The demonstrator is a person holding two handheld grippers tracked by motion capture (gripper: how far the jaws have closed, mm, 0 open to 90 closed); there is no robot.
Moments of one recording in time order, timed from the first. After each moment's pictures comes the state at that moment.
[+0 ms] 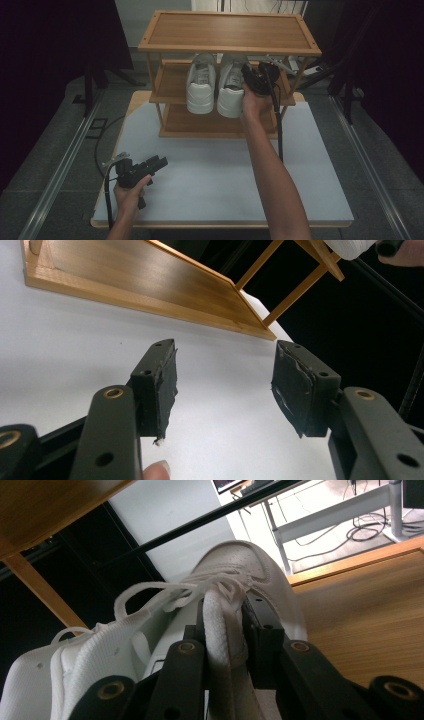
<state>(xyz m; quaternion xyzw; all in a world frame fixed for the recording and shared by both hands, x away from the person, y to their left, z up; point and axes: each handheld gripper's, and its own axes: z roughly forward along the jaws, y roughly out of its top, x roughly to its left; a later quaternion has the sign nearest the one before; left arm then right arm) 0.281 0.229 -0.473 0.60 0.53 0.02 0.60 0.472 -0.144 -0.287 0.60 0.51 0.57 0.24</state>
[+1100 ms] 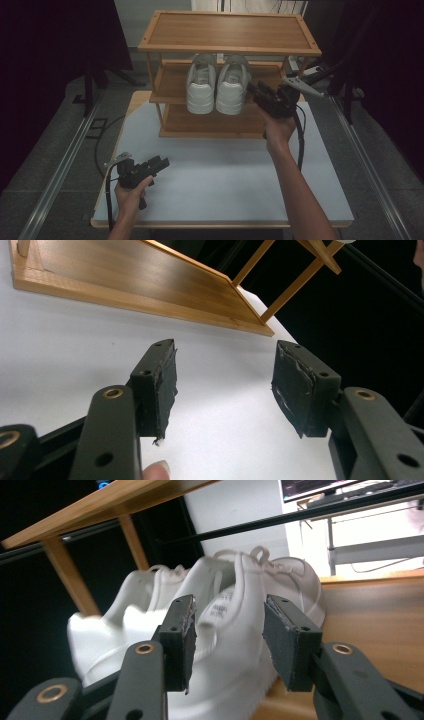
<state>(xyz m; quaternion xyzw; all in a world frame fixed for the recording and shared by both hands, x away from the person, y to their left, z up) 0.279 0.223 -0.469 0.61 0.52 0.02 0.60 0.384 -0.191 -0.287 0.46 0.59 0.61 0.23</state>
